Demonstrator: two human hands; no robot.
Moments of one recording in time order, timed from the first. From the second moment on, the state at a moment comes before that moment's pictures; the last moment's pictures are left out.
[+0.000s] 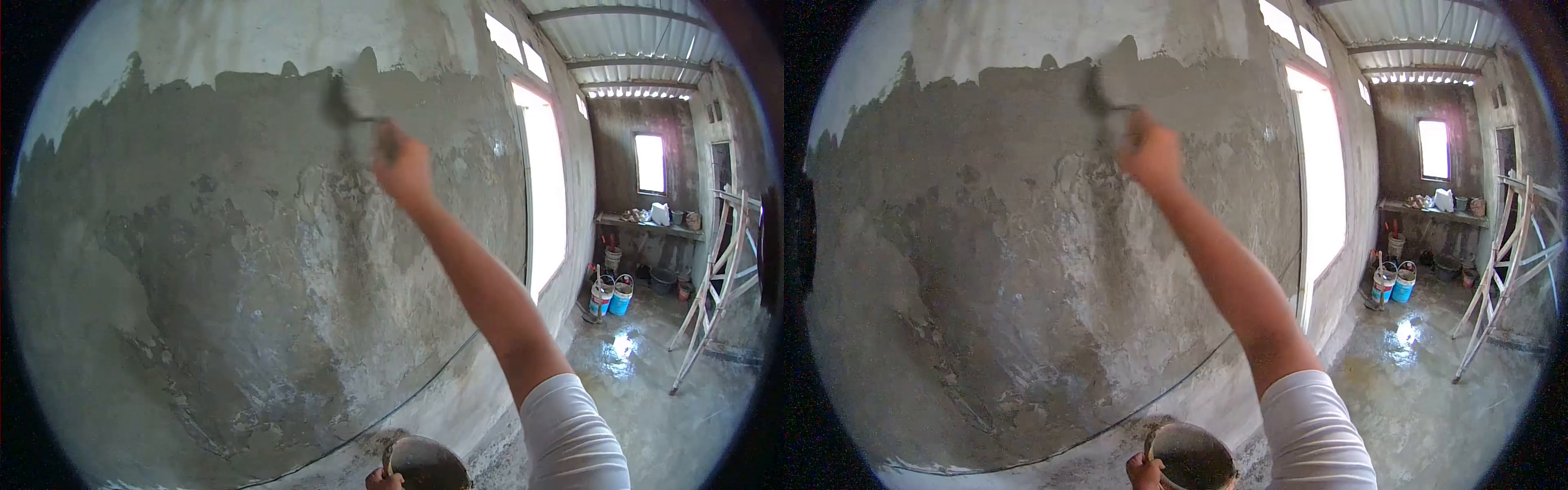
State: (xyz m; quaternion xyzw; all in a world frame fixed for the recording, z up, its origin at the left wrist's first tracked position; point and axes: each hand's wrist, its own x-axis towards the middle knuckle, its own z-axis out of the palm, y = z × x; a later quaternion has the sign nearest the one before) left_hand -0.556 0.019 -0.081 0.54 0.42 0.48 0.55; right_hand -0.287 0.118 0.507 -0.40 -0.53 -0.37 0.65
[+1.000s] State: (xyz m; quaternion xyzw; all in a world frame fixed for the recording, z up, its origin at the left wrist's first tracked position) left_hand -0.562 0.047 -0.097 0.52 0.45 0.45 0.56; right_hand -0.345 0.137 0.541 -0.49 -0.56 -0.41 0.54
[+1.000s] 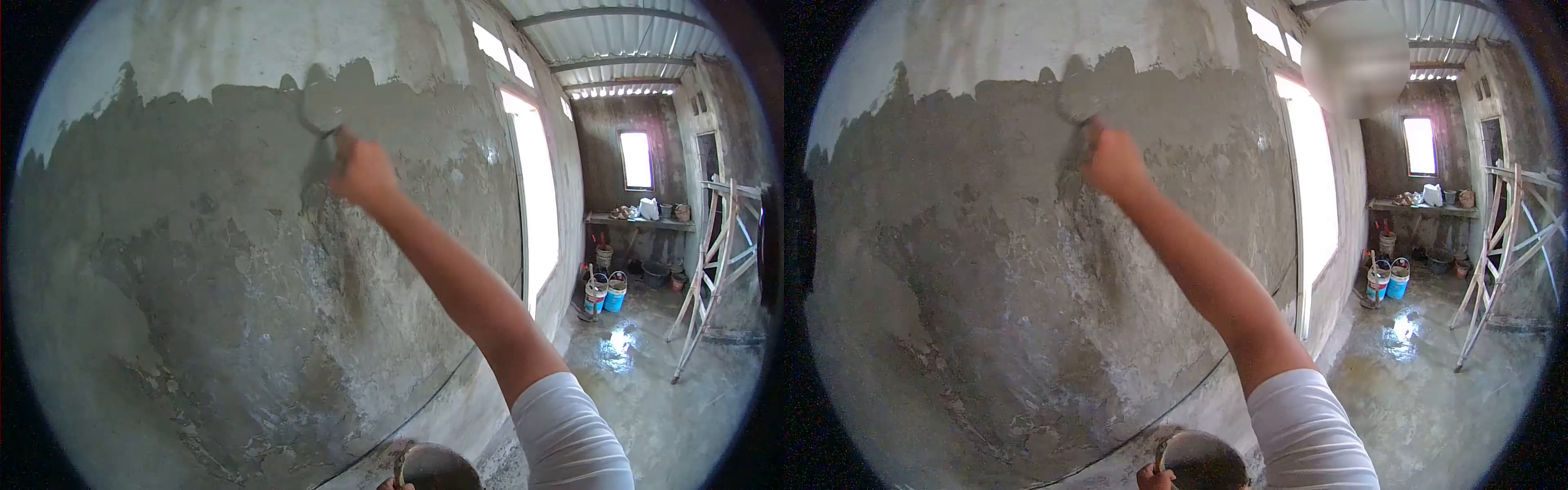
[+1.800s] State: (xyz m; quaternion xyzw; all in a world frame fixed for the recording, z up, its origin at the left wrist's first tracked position) left_hand -0.459 0.021 -0.045 0.73 0.33 0.23 0.56; right_hand -0.304 -0.295 -0.006 -0.77 -0.31 0.26 0.49
